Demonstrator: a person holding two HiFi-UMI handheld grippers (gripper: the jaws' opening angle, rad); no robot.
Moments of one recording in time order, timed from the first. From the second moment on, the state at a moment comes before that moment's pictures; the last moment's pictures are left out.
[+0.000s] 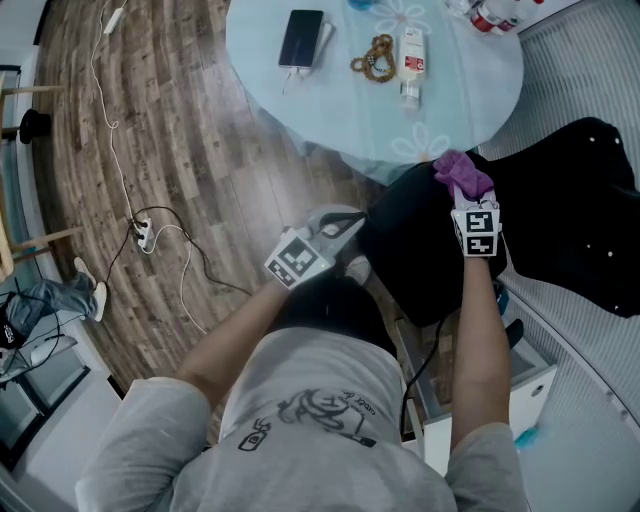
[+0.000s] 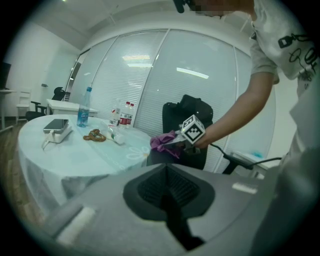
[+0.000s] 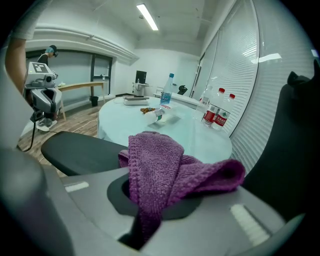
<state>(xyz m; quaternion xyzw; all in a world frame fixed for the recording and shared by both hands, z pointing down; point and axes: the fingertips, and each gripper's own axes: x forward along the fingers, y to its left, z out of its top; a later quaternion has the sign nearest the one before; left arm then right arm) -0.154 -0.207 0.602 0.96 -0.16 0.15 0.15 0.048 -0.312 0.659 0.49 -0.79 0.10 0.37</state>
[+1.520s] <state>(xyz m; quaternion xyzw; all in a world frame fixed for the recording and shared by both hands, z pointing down) -0.150 -0.200 0.603 0.96 -0.16 0.15 0.15 -0.125 -0.198 0.644 0.38 -0.87 0.10 0.28</state>
